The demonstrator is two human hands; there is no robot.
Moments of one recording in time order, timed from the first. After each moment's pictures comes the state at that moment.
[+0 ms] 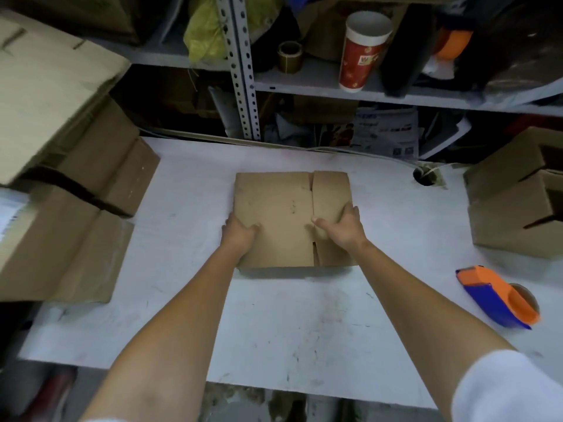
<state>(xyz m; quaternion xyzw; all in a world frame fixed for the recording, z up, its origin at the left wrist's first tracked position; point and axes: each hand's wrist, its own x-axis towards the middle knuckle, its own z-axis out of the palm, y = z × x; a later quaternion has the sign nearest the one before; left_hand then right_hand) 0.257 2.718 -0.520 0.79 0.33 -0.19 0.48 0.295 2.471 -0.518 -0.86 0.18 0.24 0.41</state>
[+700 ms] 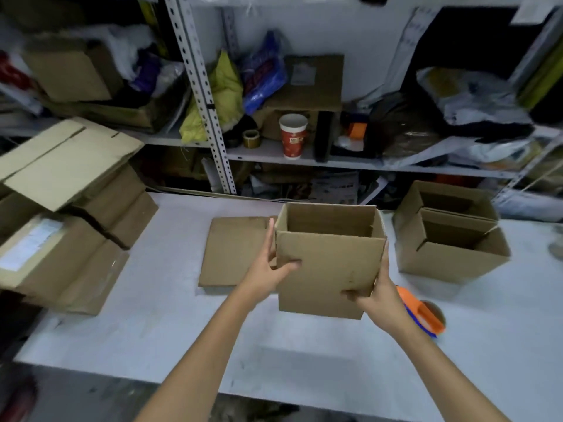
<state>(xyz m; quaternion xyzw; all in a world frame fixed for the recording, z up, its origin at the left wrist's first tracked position) 0.145 2.520 -0.349 0.74 0.09 -0.14 0.65 0.136 2.265 -0.375 -0.85 0.03 0.10 0.52</state>
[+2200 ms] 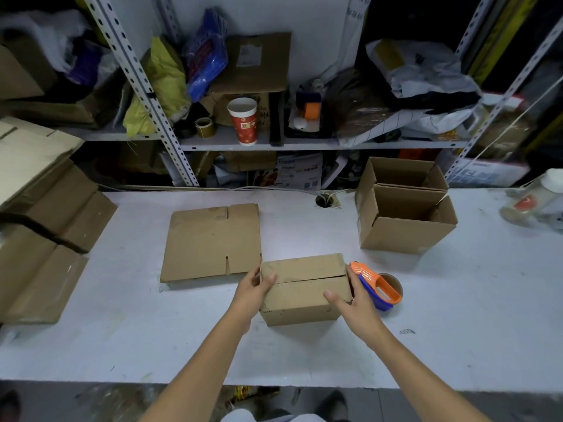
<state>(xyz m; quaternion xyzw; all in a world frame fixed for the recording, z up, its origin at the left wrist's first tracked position) 0.115 2.440 -0.415 0.69 0.24 -0.20 0.65 0.092 2.206 -0.419 -0.77 0.12 0.16 0.60</state>
